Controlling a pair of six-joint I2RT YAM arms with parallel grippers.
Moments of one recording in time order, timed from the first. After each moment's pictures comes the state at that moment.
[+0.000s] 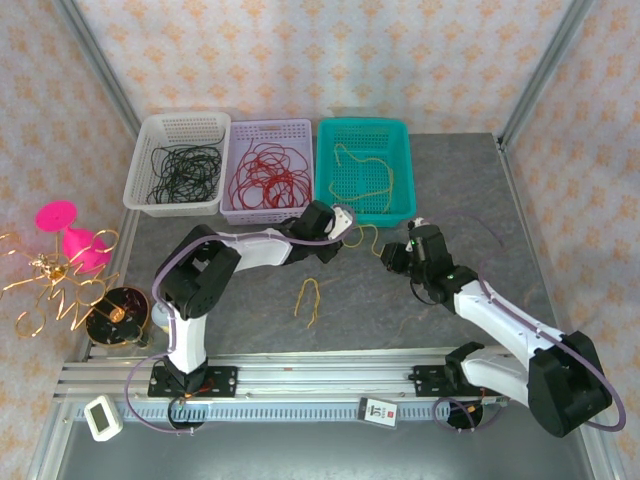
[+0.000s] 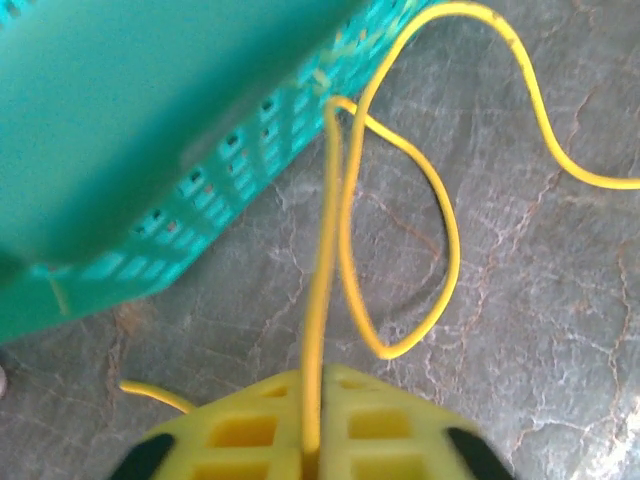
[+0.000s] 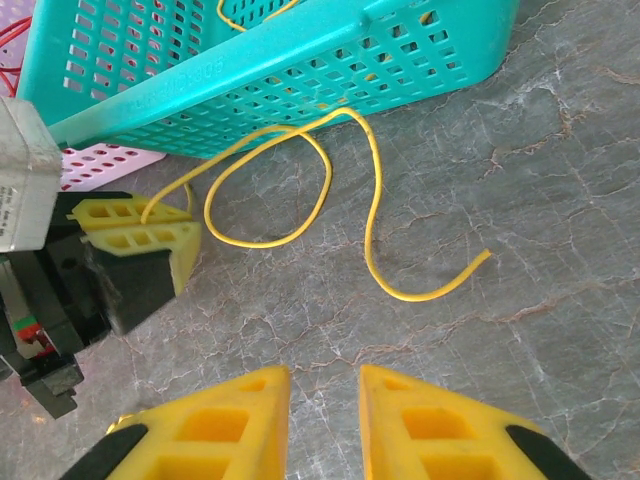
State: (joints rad) left arm -0.65 1.93 1.13 -0.01 0.02 0.14; right arm 0.44 1.07 0.54 -0.17 -0.07 0.68
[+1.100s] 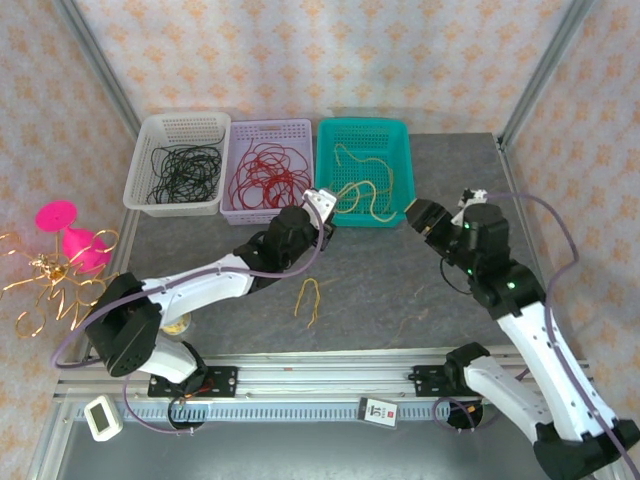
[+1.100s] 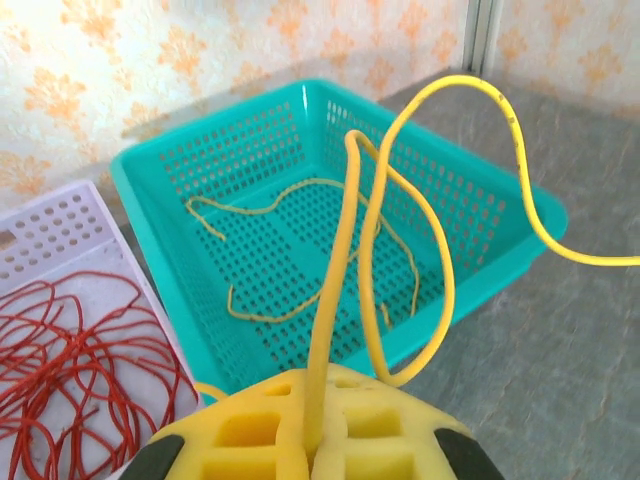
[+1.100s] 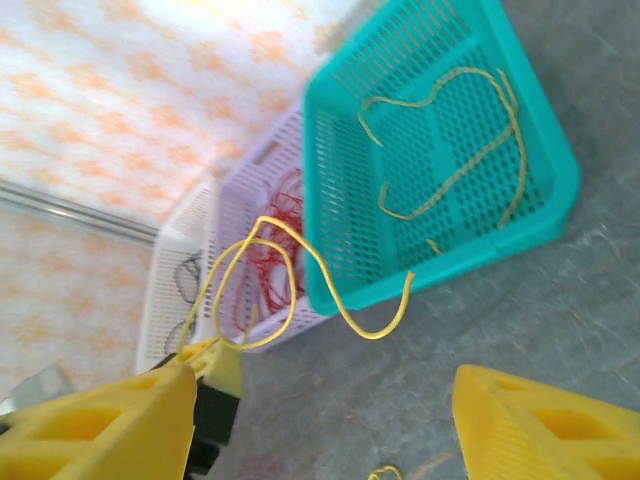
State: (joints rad) left arm -0.77 1.44 0.91 0.25 -0.29 0.03; right arm 0.35 0.76 0.94 -0.57 -0.08 0.92
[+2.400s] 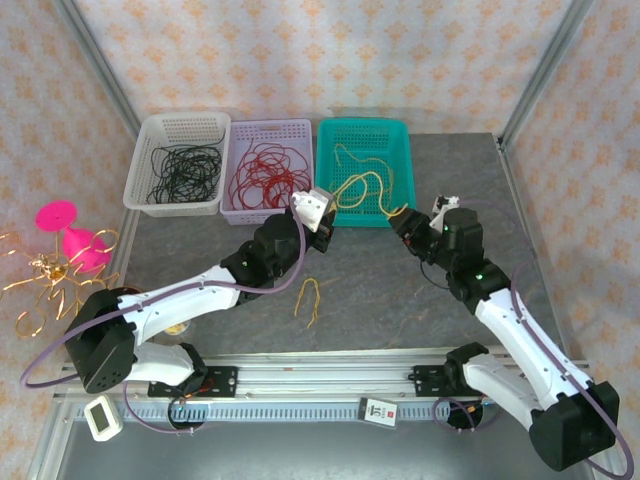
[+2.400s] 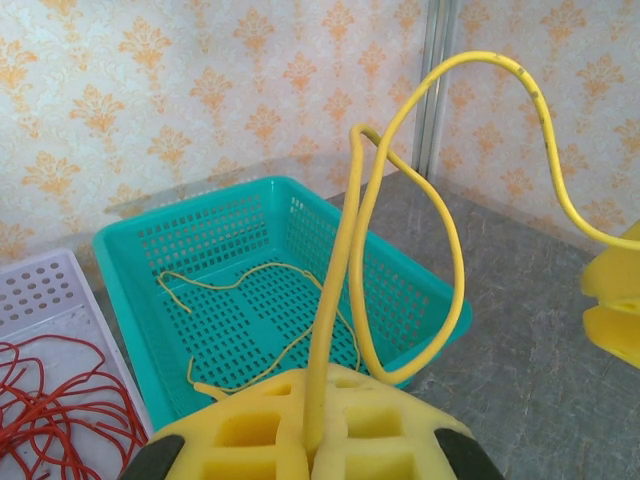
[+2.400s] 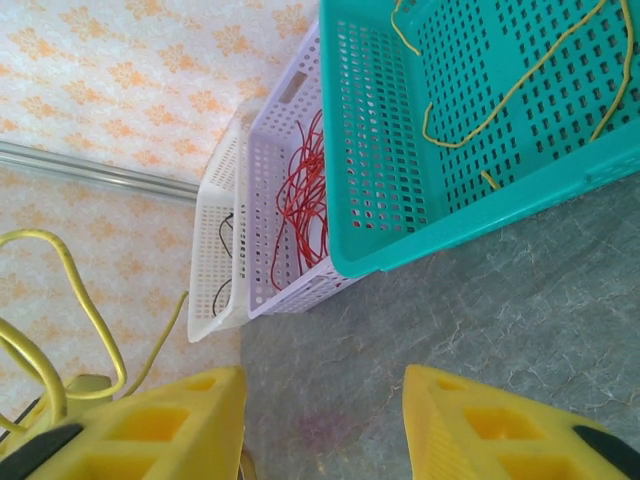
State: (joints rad) left arm -0.83 1.32 0.86 0.33 -0.29 -0.02; right arm 0.33 0.88 0.68 -0.17 -0.28 1.05
